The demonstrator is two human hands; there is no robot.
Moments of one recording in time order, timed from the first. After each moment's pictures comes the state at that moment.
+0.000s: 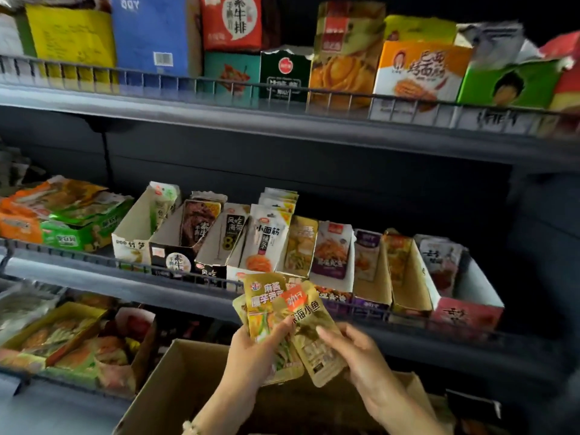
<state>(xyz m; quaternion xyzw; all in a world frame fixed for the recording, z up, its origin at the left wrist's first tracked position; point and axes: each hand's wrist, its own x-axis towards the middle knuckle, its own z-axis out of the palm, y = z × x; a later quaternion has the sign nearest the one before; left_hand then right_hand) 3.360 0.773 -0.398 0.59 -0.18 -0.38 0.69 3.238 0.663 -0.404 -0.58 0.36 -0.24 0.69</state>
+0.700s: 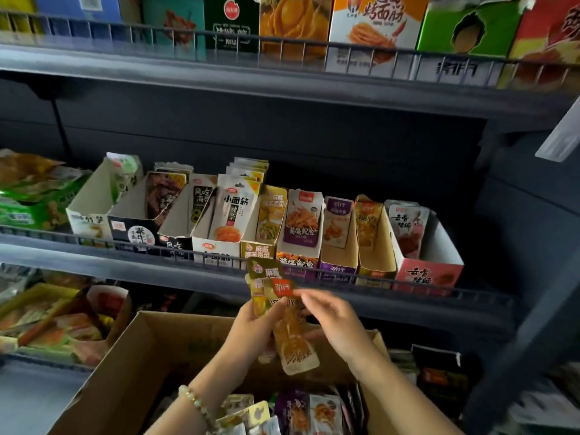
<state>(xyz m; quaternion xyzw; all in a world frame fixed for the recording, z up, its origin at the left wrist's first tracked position) 3.317 0.745 -0.408 0.64 -0.28 -0.38 0.61 3.205 0.650 -0.407 -0.73 0.29 -0.24 0.57</state>
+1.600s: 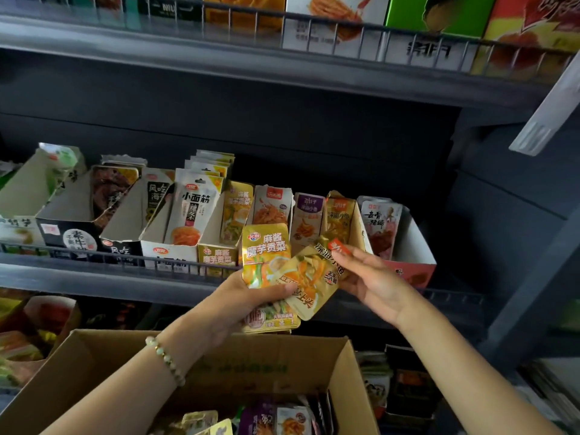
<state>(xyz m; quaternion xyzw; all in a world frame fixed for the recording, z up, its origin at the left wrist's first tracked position) 3.328 0.686 -0.373 0.56 -0.32 -0.52 0.55 3.161 0.546 -0.363 -0.55 0.28 -0.30 0.73</state>
